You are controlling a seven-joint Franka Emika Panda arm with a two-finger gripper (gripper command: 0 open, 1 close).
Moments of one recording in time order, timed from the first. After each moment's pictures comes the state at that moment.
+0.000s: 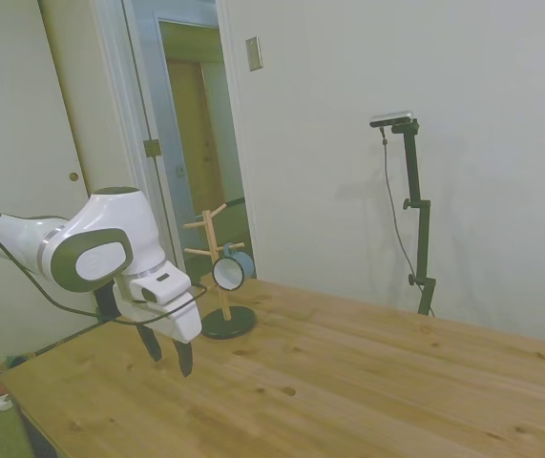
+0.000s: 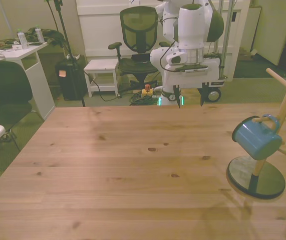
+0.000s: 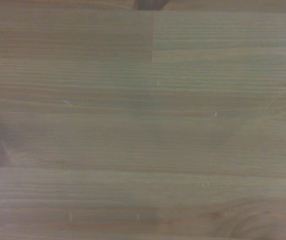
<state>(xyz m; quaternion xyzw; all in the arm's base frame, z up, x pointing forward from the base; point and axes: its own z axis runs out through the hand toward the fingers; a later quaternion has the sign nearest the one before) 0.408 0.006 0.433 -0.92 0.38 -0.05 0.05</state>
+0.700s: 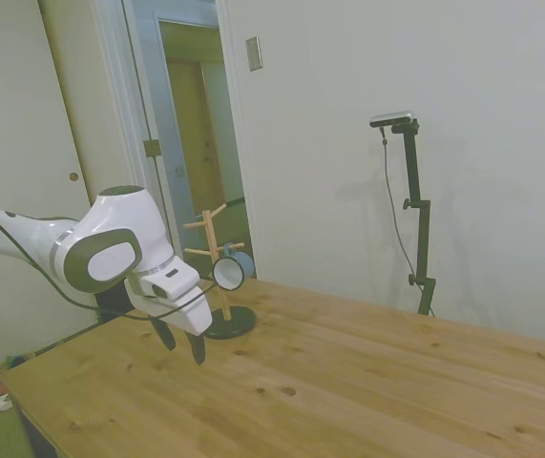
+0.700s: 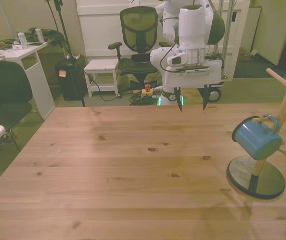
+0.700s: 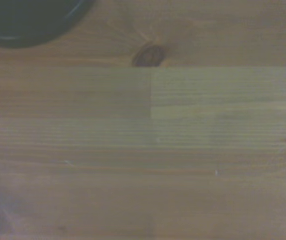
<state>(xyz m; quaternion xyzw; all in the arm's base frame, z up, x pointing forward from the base) 0.437 0.007 0.436 -0.91 0.39 -0.09 0.06</state>
